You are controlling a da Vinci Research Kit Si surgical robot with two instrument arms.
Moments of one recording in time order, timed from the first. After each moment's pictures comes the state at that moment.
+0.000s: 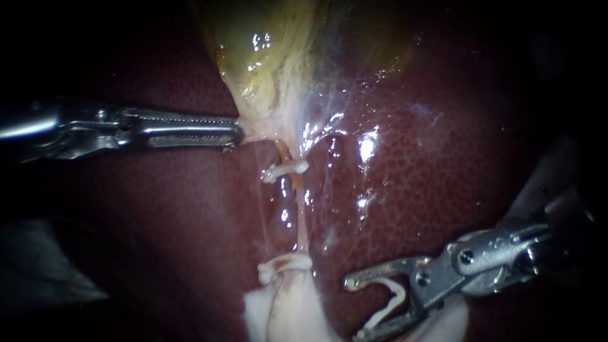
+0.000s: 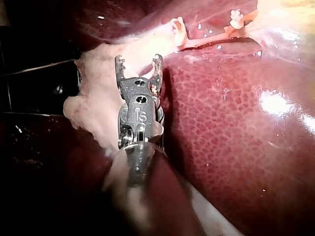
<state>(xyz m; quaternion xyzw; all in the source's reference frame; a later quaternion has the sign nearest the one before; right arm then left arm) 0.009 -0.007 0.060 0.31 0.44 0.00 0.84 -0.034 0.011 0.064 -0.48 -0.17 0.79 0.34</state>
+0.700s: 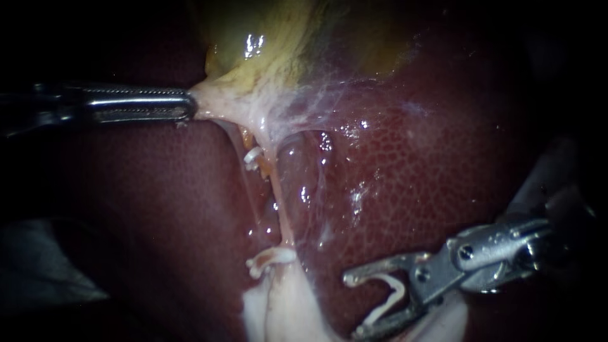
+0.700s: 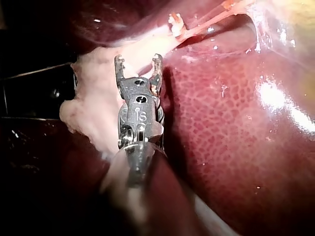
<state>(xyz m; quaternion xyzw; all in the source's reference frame) 0.010 -0.004 0.059 0.33 0.44 0.03 0.83 -0.029 0.013 0.058 -0.49 -0.17 0.78 0.35</state>
